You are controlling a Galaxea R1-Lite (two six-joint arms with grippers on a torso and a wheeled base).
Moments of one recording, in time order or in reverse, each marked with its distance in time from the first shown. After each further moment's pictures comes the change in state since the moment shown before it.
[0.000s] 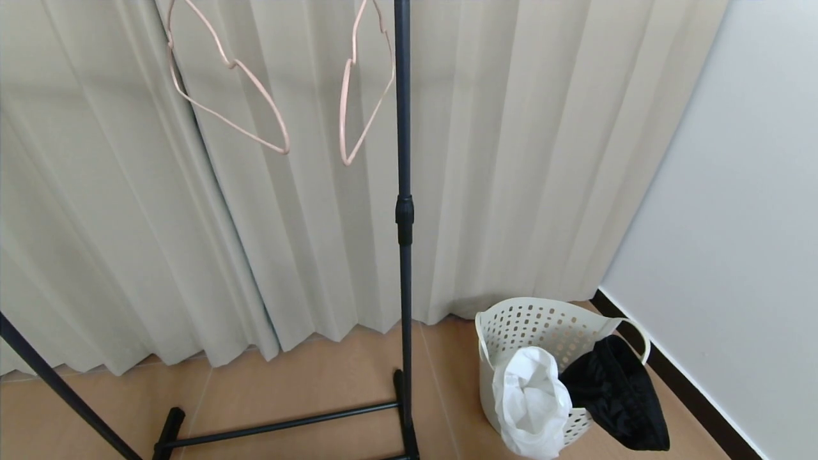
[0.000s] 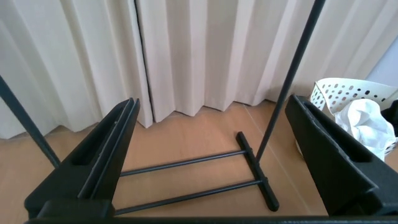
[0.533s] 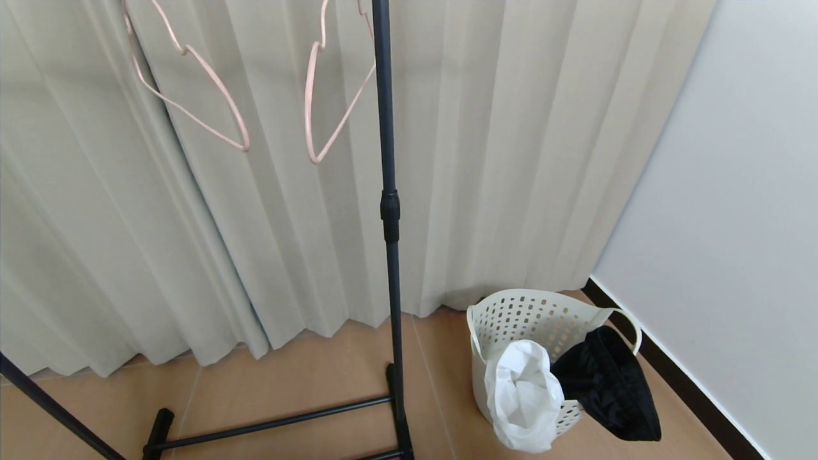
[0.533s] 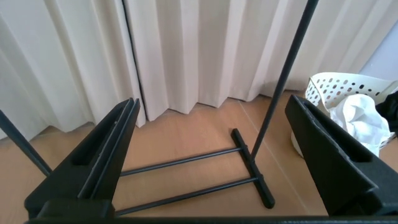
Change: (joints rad) left arm 0.001 0.000 0.000 0.000 0.000 0.000; right arm 0.000 0.000 0.000 -0.001 -0.001 0.001
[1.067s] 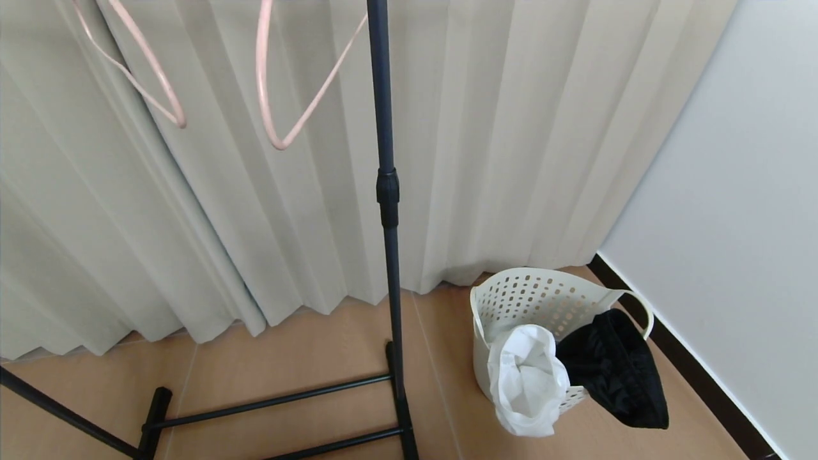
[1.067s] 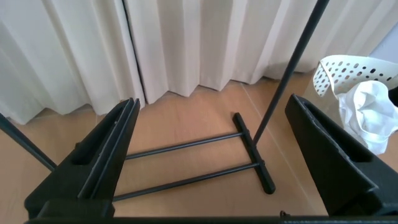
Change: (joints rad) left arm 0.000 0.000 0.000 0.000 0.000 -0.001; right arm 0.000 0.000 0.000 0.000 -0.001 0.000
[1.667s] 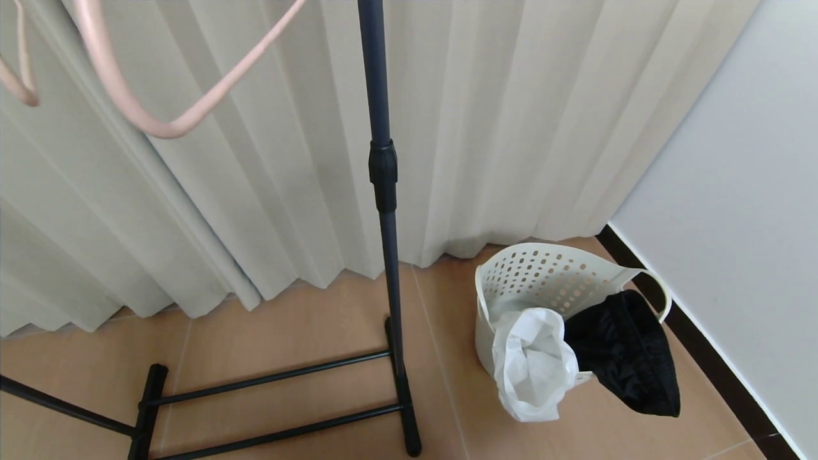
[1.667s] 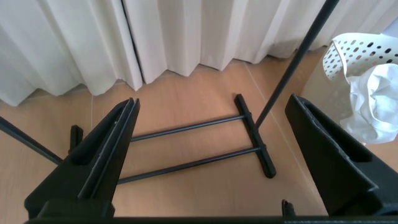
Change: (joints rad) left arm 0.000 0.000 0.000 0.000 0.000 0.001; right arm 0.000 0.000 0.000 0.001 0.000 0.001
